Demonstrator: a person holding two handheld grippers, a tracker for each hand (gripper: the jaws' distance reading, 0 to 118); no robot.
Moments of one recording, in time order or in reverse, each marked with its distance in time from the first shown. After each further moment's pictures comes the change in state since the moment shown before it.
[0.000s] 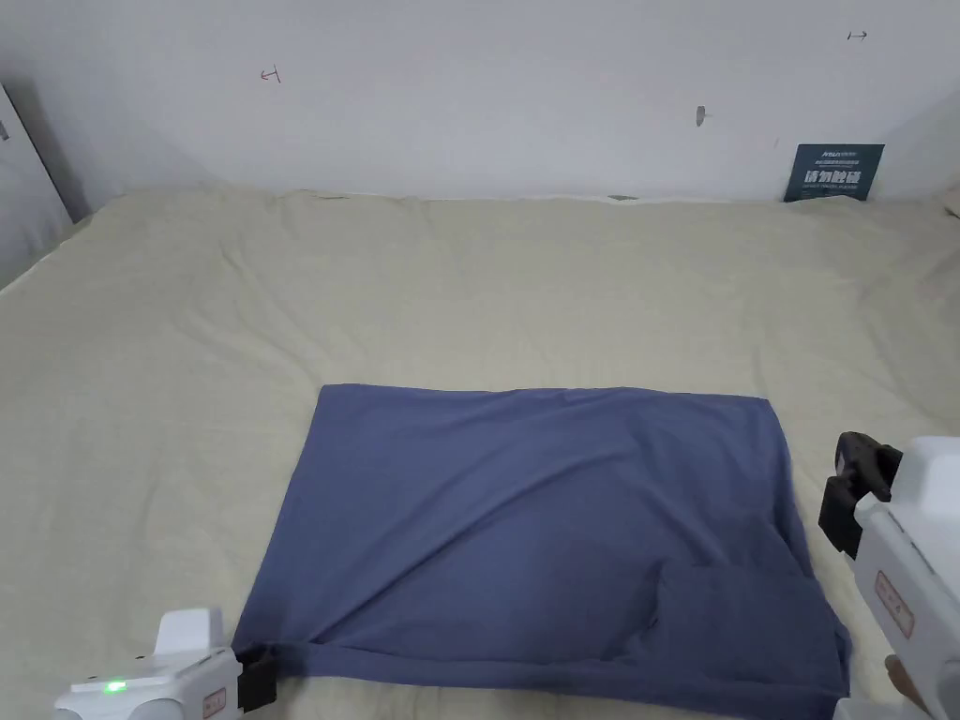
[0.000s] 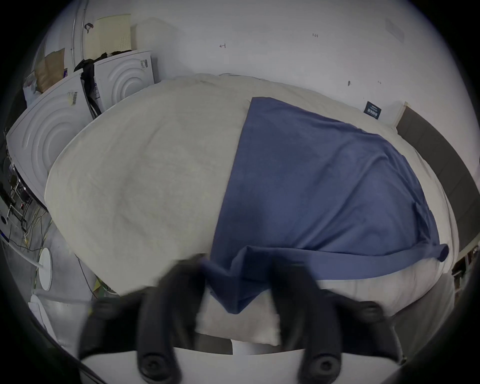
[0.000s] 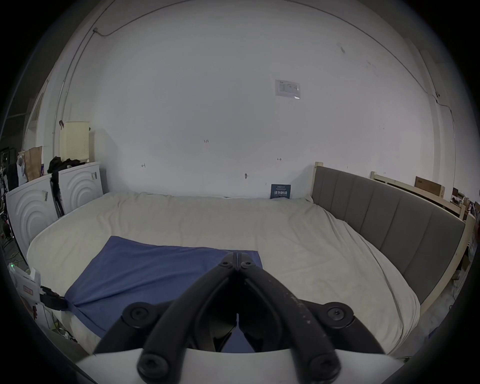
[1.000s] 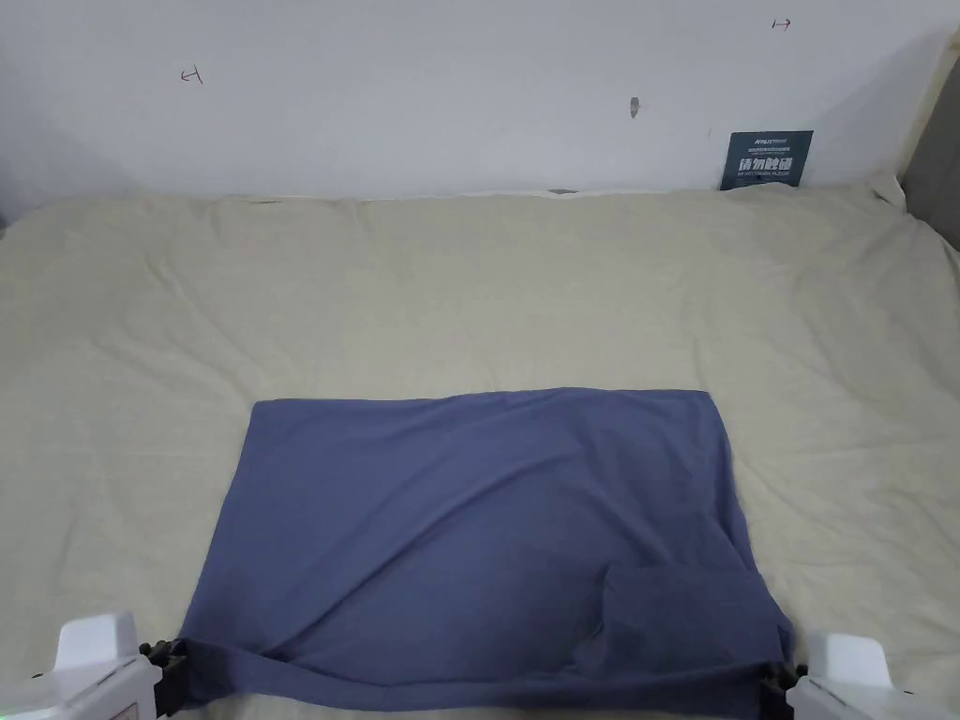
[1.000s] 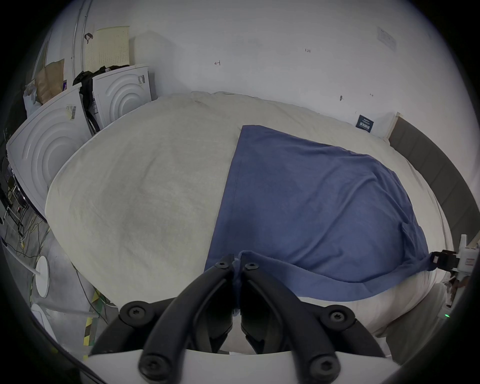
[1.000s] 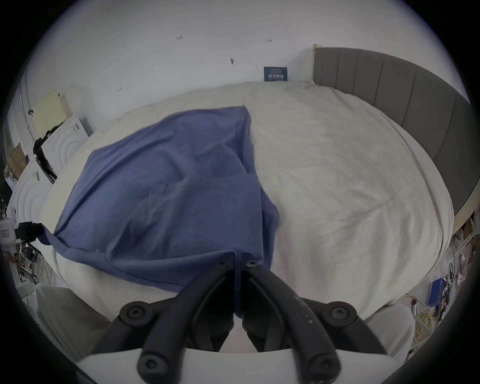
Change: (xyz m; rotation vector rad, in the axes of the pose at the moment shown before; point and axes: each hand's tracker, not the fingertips) left arm 0.013 0.035 0.030 0.093 -0.027 0.006; right arm 0.039 -0.149 -0.044 -0.582 0.059 -0.136
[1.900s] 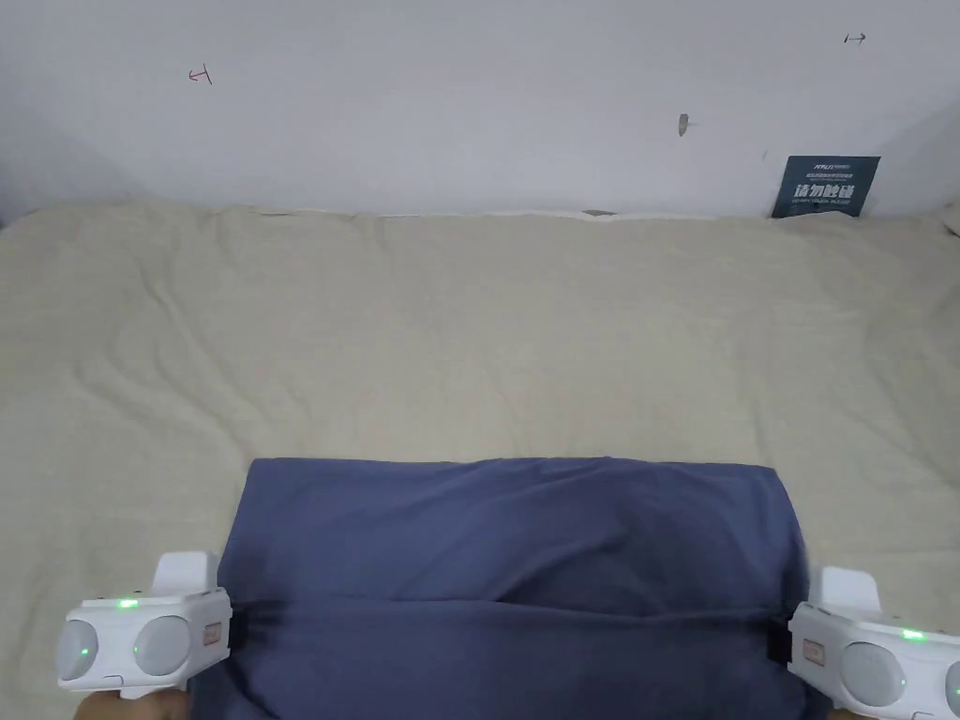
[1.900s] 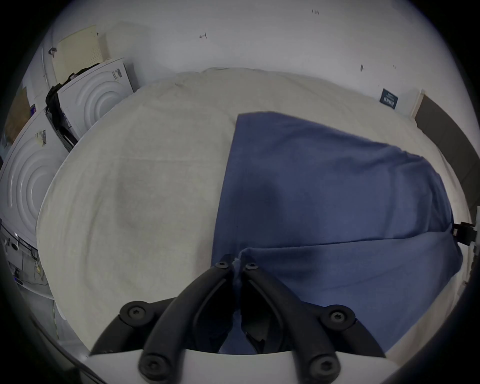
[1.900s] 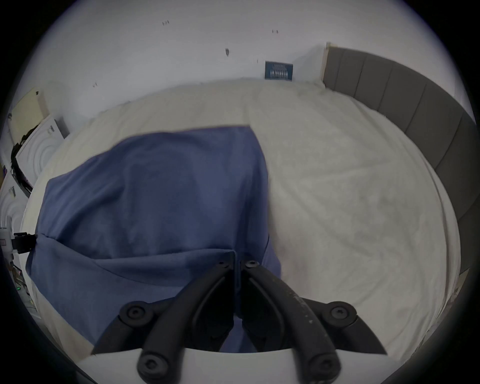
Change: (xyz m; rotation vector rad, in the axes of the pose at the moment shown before) left arm 0.021 0.116 -0.187 -0.162 0.083 -0.098; right arm -0.019 0.139 -0.162 -0.079 -0.101 0.008
